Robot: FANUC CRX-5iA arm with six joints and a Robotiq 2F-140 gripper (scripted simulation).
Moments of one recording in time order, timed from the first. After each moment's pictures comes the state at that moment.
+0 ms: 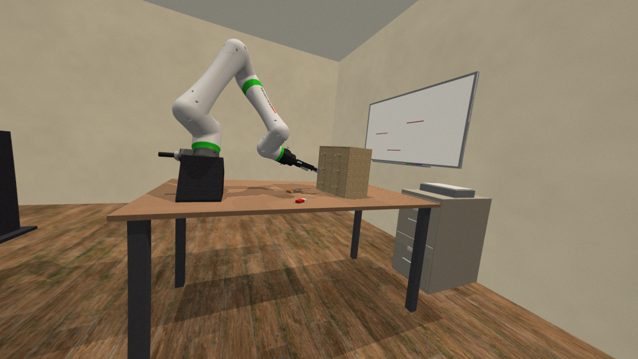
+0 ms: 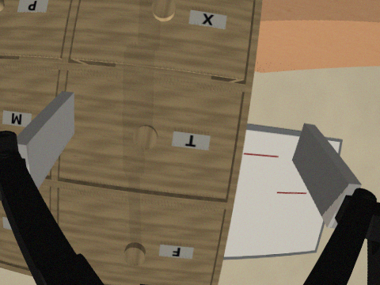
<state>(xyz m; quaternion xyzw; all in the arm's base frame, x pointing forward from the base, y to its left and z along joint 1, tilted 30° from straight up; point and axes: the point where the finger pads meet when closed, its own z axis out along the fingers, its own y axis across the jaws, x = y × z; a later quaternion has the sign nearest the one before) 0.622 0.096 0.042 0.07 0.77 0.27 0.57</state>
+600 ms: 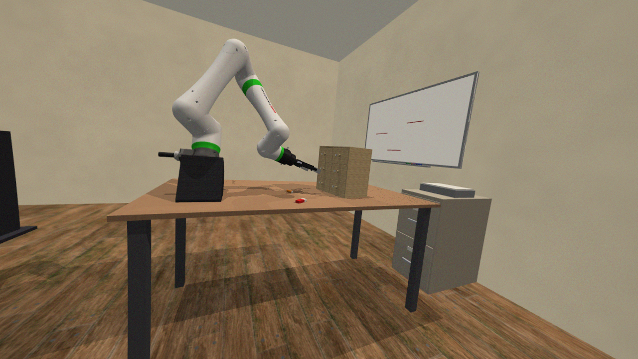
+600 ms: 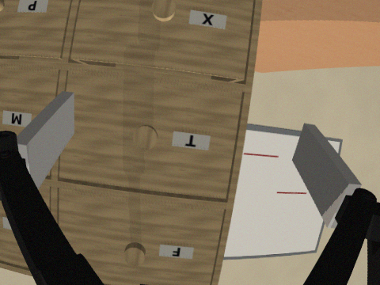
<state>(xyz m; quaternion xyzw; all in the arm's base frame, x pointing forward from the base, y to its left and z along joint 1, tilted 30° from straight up) 0.622 0.096 0.042 0.07 0.77 0.27 0.57</state>
